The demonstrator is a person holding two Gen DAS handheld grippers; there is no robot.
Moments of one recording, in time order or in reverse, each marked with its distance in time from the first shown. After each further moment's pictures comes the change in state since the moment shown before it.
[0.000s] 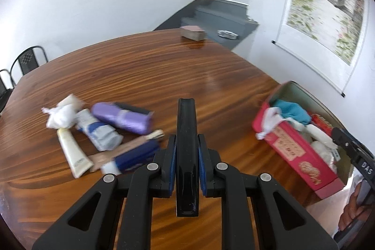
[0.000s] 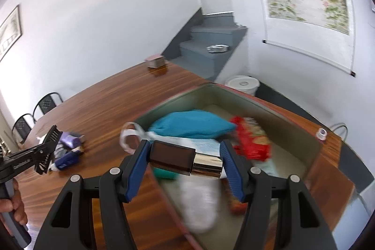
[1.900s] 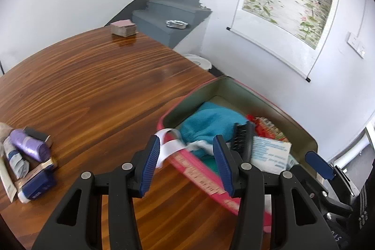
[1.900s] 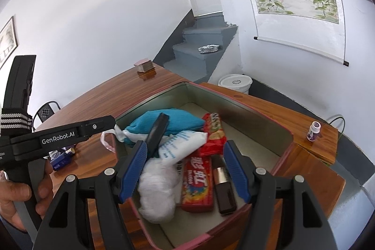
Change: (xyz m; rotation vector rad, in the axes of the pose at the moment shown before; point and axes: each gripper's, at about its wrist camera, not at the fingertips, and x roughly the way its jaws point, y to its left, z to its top) left arm 0.051 -0.111 0.031 0.082 0.062 -0.223; right arm -0.005 -0.026 -0.002 0.022 -0.019 0.029
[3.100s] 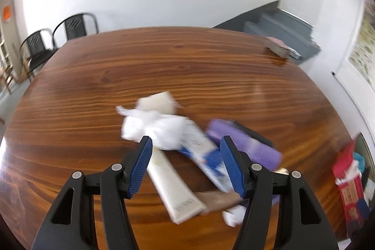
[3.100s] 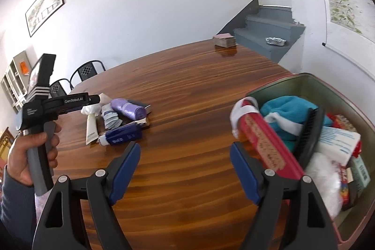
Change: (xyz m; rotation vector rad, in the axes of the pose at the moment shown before) left arm -0.069 0.276 -0.037 -0.387 -0.050 0.465; right arm 0.046 0.159 -0.032 -0.222 0.134 0.250
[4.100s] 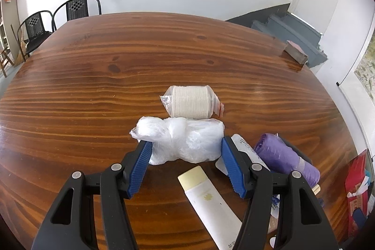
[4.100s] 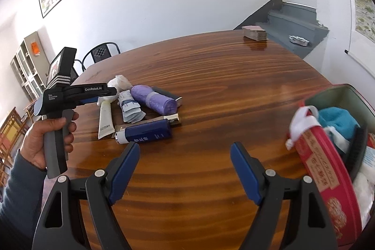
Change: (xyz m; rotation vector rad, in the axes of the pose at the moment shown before) left arm 0.052 0.049 0.011 -0.064 0.042 -0.048; right arm 0.050 0.052 0.011 -0.094 0.082 0.074
